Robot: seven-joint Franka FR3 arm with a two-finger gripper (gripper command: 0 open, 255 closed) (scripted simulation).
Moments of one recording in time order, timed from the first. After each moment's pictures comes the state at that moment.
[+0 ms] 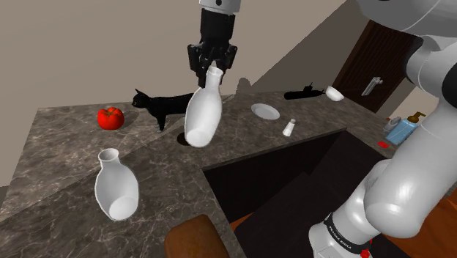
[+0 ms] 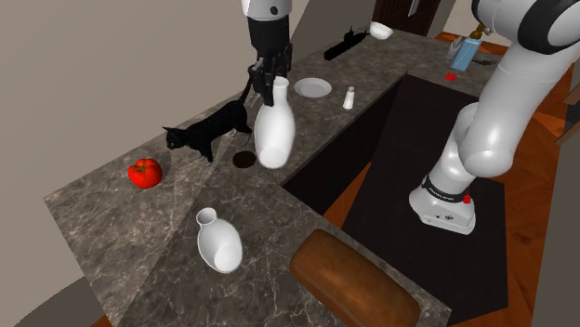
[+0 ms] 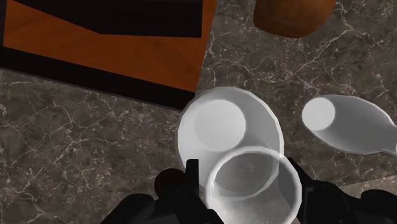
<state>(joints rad) 0.15 0.05 0.39 -1.49 -0.01 1.51 0.48</state>
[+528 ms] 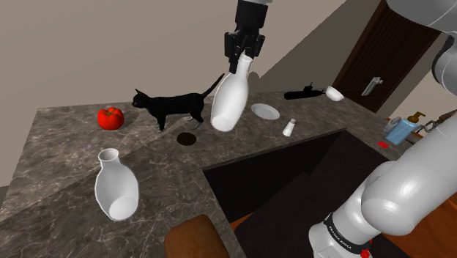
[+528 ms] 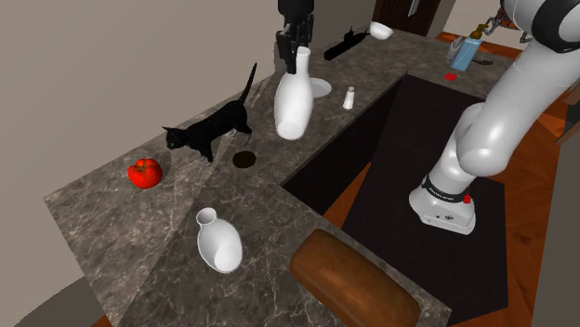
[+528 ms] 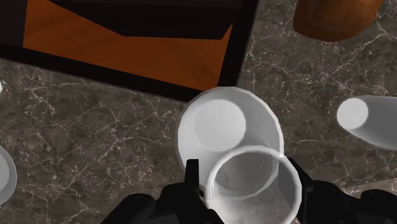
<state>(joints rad) 0.05 -0.07 0.29 -1.56 0.02 1.45 0.28</state>
